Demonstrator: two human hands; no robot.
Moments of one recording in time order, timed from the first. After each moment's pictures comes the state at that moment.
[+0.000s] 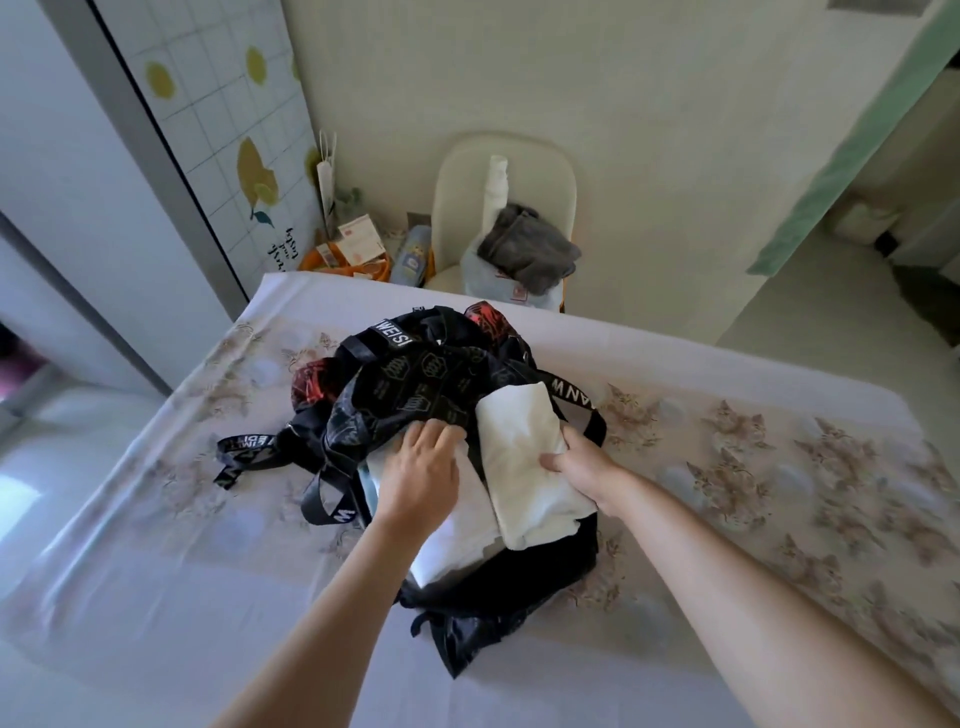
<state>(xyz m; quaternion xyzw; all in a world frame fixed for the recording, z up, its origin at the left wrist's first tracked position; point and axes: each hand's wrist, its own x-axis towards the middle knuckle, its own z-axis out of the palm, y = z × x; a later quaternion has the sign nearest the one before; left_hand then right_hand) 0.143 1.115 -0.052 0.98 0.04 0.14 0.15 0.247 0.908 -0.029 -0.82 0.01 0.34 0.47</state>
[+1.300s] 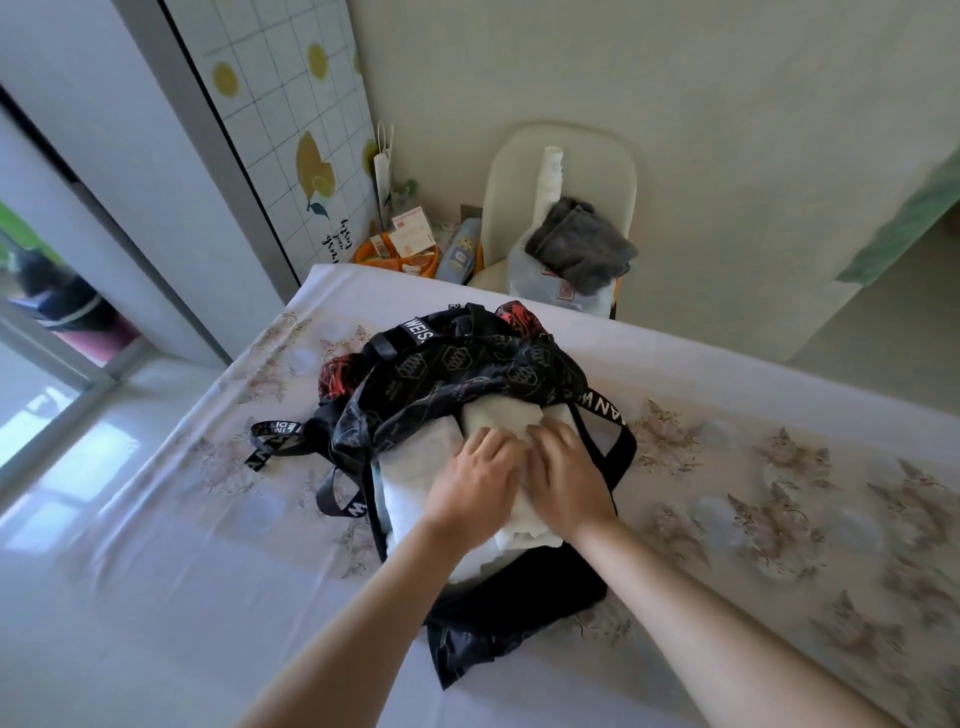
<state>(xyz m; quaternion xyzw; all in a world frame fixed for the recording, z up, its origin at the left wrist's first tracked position) 0.168 1.065 -0.049 0.97 -0.02 0.19 0.18 0.250 0.925 -0.074 -0.90 -0.28 0.04 0.33</state>
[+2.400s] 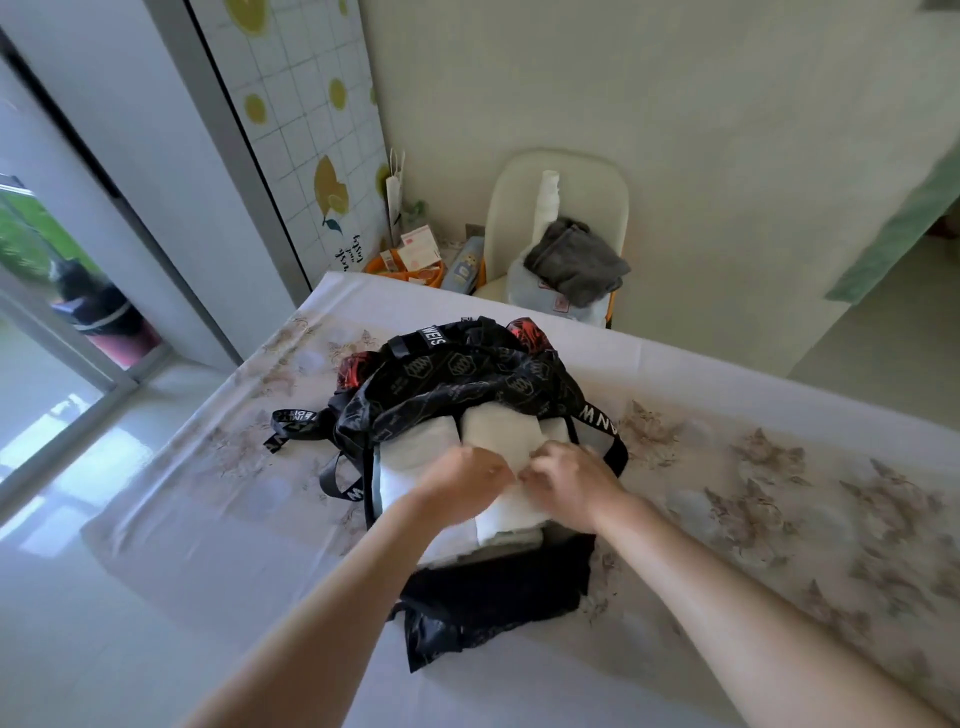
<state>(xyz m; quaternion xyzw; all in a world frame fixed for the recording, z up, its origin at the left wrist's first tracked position) 0.147 1.034 0.005 0.92 0.12 -0.12 0.34 0.242 0.870 -0.031 -0.89 -0.42 0.16 0.12</state>
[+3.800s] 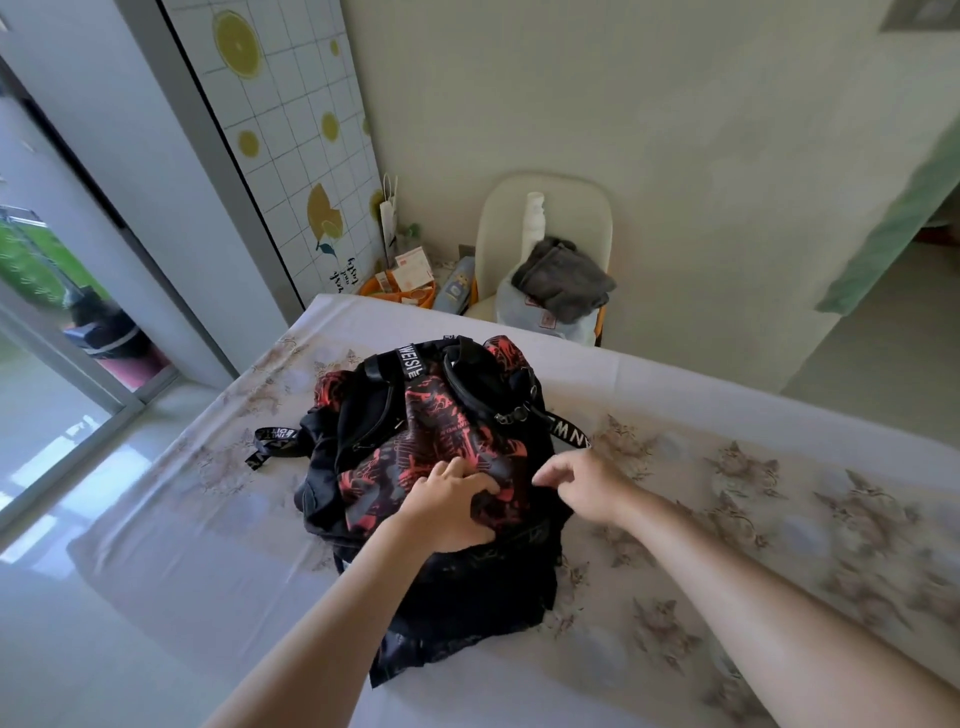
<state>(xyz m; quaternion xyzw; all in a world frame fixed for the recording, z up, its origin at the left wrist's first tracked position) 0.153 1.001 -0.001 0.96 0.10 -0.21 0.14 0.289 0.807 -0.021 -0.85 -0.29 0.31 0.30</state>
